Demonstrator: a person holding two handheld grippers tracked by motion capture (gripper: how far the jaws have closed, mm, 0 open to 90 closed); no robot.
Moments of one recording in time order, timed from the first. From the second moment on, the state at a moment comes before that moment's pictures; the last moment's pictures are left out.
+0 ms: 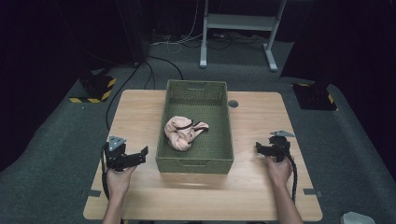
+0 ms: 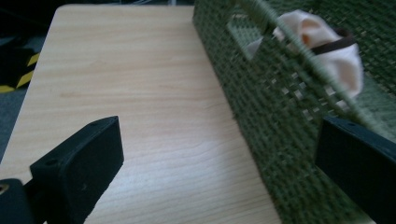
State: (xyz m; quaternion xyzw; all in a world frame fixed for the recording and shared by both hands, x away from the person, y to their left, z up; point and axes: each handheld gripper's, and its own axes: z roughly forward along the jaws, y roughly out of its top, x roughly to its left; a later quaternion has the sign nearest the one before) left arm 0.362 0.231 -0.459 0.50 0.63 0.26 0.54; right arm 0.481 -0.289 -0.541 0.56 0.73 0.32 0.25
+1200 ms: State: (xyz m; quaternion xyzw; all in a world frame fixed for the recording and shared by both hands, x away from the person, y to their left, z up) left arm 0.398 0.160 -0.409 0.55 0.56 0.20 0.59; right arm 0.481 -0.288 -0.541 0.55 0.73 0.32 0.25
